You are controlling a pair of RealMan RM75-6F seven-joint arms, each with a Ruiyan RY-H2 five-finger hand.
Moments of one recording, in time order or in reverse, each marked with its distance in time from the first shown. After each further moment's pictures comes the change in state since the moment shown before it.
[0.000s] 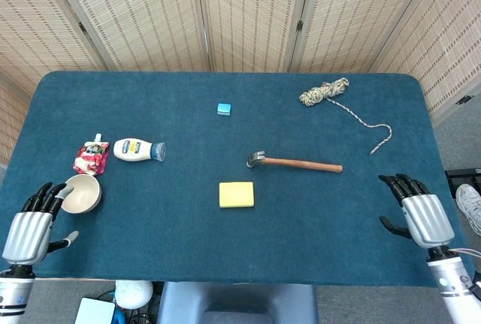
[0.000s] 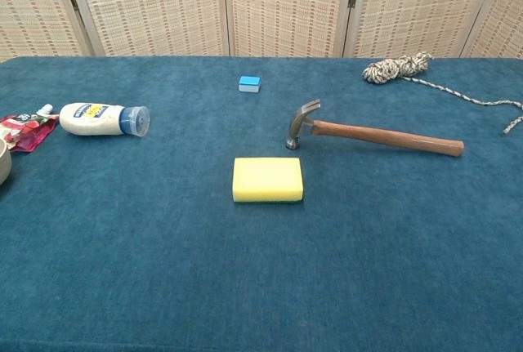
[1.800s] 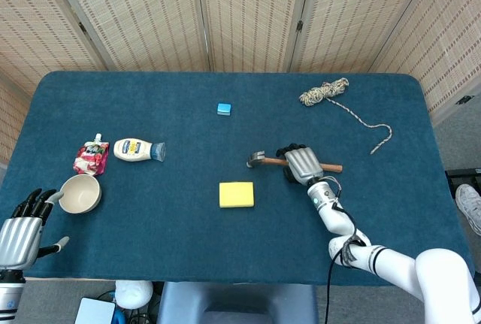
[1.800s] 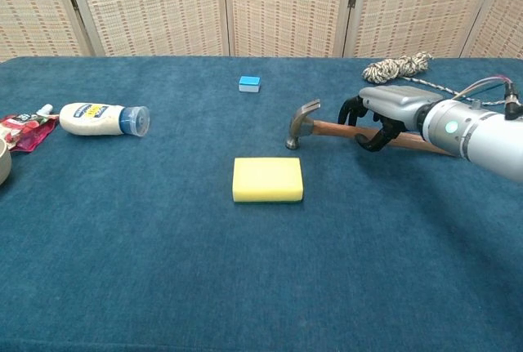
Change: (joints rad) left arm 0.024 0.006 0.014 0.052 -0.024 -0.013 -0.054; right arm 0.622 -0.617 0.171 0.584 0.472 -0.589 -0.215
